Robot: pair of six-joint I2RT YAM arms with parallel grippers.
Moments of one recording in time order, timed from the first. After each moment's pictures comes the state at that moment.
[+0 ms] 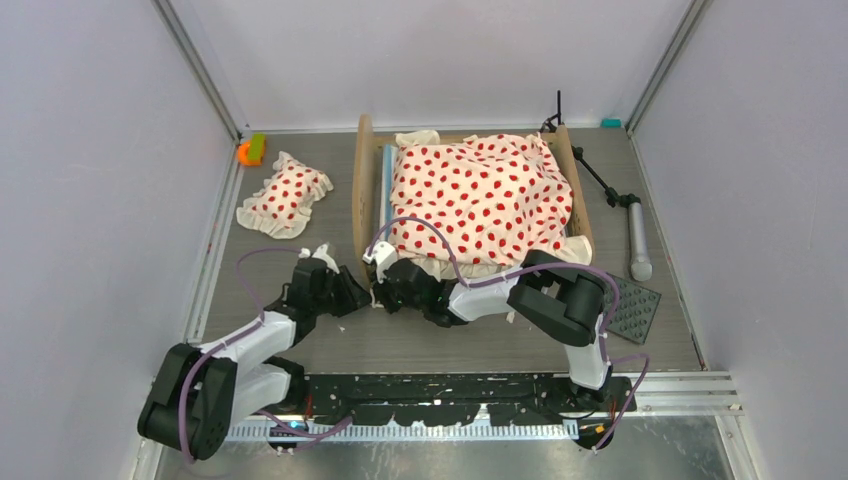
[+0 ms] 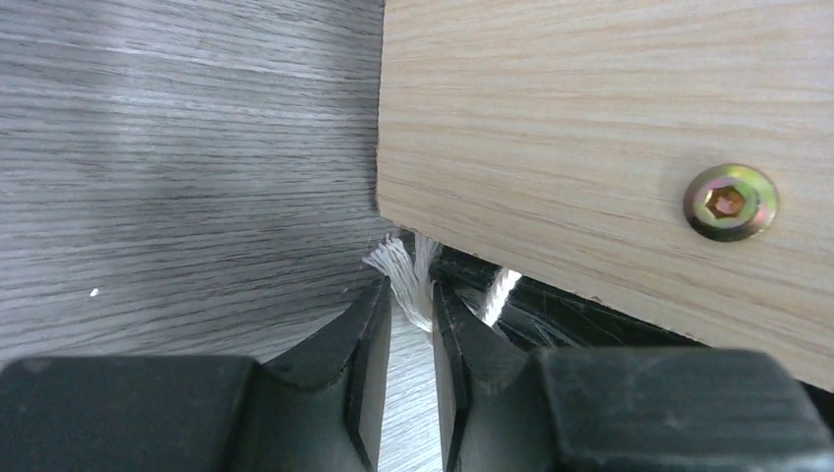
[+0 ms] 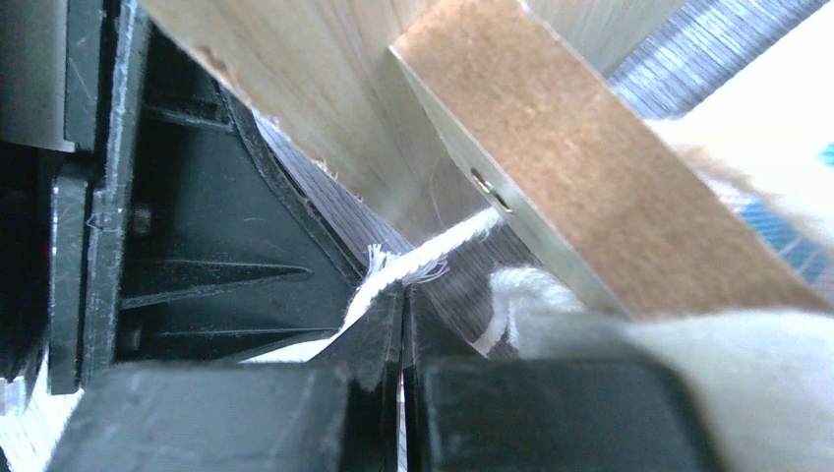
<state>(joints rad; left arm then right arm) -0.32 1.07 0.24 0.11 0.27 -0.73 1.10 1.95 0.99 0.46 0.10 0.23</state>
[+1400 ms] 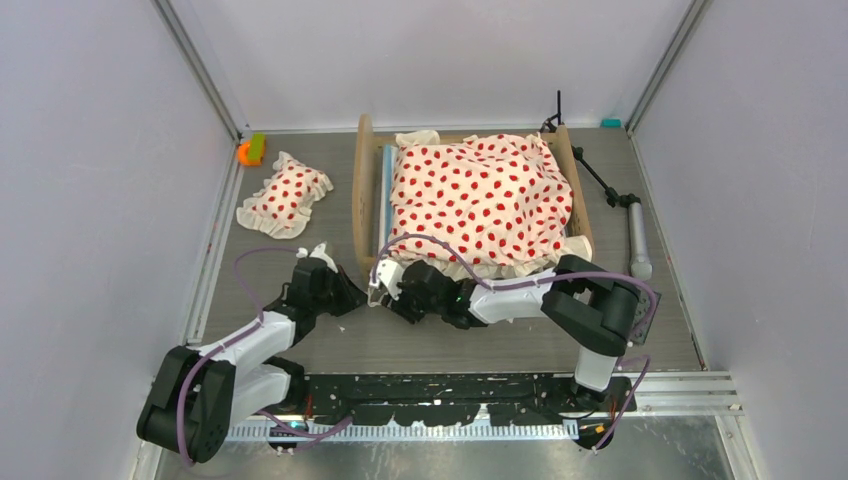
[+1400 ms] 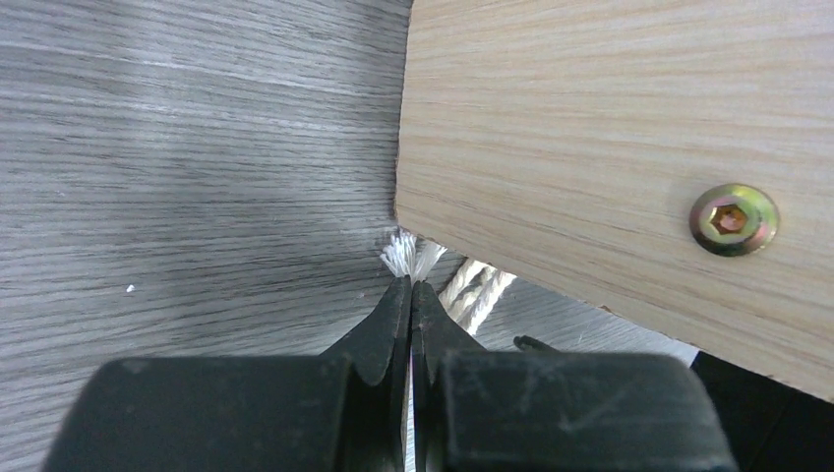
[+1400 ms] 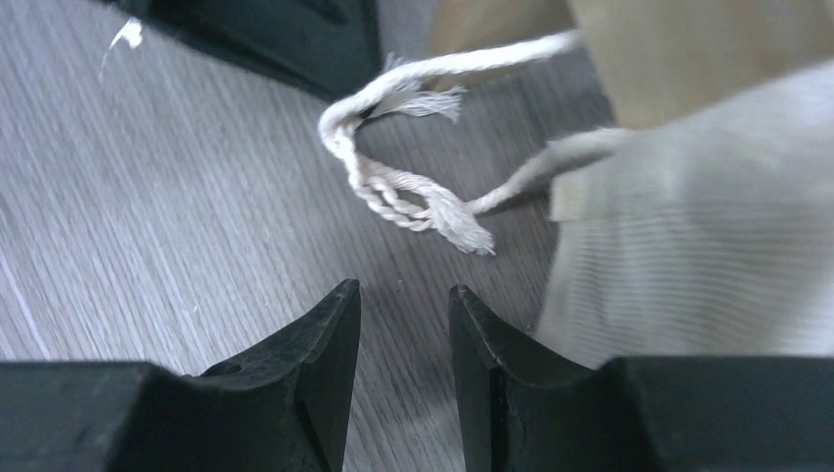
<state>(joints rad) -0.32 1.07 0.25 0.09 0.22 -0.73 1.10 1.78 0.88 0.26 0.02 -0.10</state>
